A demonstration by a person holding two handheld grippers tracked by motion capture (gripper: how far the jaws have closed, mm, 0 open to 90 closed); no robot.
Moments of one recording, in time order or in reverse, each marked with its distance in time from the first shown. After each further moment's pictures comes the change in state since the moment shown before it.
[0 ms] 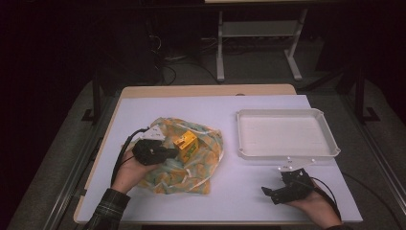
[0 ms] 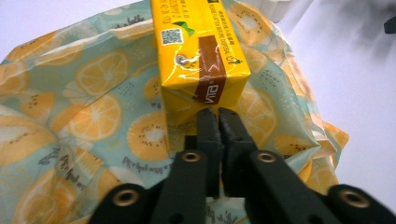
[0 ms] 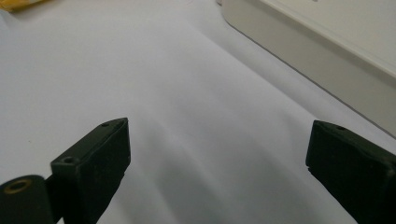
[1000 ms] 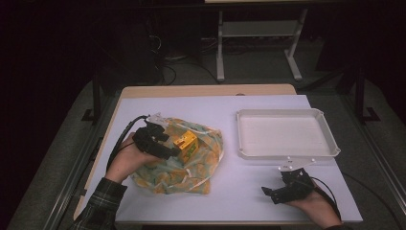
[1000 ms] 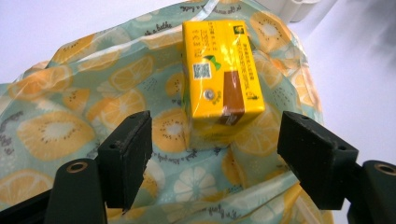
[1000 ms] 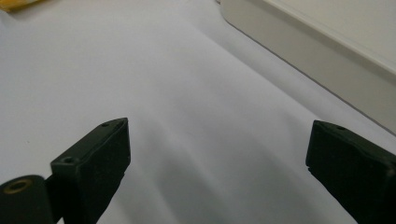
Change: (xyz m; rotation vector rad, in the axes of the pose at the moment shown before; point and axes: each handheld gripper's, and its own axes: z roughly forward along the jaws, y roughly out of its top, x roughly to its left) left arm 0.002 0.042 -0.011 0.152 0.060 -0.052; right arm -0.001 0.000 0.000 0.006 0.000 0.006
